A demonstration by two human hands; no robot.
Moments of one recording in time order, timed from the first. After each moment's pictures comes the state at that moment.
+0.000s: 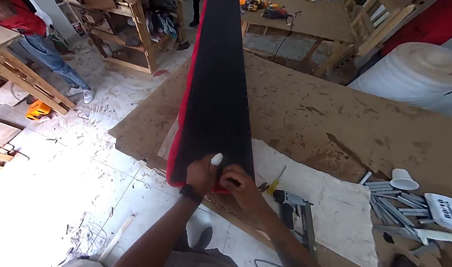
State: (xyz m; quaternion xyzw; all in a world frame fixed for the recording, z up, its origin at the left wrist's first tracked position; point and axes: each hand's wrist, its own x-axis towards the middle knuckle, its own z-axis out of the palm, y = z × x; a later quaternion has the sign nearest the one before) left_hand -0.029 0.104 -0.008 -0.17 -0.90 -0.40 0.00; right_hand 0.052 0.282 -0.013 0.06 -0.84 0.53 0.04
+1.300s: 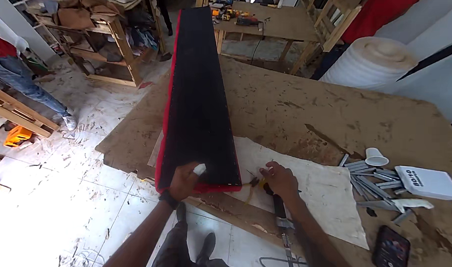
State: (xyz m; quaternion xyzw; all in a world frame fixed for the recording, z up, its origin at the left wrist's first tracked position) left_hand -0.037 0.069 -0.019 -0.30 -0.76 -0.57 -0.10; right_hand 0.096 0.435 -0.041 -0.33 -0.92 0.21 -0.01
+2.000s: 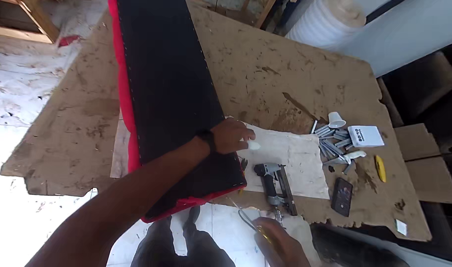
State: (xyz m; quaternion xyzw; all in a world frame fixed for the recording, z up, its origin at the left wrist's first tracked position) left_hand -0.158 0.283 -0.022 -0.71 -0.62 -0.27 -0.17; right_hand 0.211 0.237 0.049 -0.31 -0.83 0.46 -0.01
